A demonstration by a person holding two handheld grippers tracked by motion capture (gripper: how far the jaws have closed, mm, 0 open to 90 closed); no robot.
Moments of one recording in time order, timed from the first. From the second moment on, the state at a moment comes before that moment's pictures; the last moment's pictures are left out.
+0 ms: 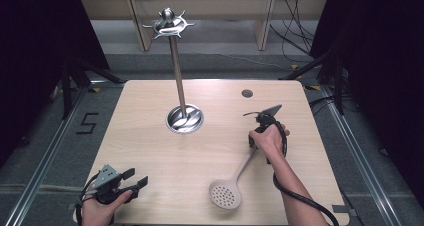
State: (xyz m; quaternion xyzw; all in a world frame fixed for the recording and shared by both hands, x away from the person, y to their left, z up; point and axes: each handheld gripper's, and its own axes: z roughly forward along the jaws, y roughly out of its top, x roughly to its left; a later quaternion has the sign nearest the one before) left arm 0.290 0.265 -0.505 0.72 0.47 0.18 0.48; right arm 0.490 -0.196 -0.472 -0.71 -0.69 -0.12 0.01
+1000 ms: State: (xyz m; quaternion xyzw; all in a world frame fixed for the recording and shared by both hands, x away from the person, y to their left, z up) left arm 0.290 0.265 -0.505 0.72 0.47 0.18 0.48; right arm 0.488 -0.188 -0.472 -0.69 -0.72 -0.11 0.04
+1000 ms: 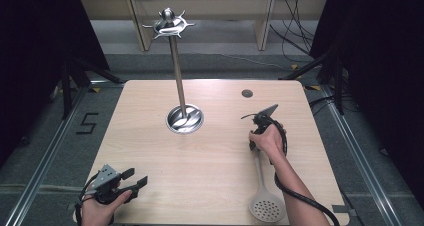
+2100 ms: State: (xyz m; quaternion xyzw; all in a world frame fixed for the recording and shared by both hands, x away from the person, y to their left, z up) left arm 0.290 0.266 -0.505 0.72 0.47 0.18 0.48; right arm 0.466 -0.183 -0.445 -0.54 -0.82 -0.20 -0.01
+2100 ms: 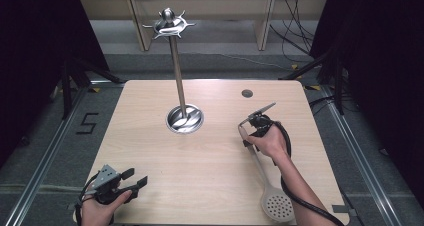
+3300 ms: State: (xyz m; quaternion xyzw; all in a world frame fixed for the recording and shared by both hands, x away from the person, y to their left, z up) left arm 0.295 0.261 -0.508 0.72 0.47 0.18 0.48; right arm 0.405 -0.246 -0.371 -0.47 -0.79 -0.37 -0.09
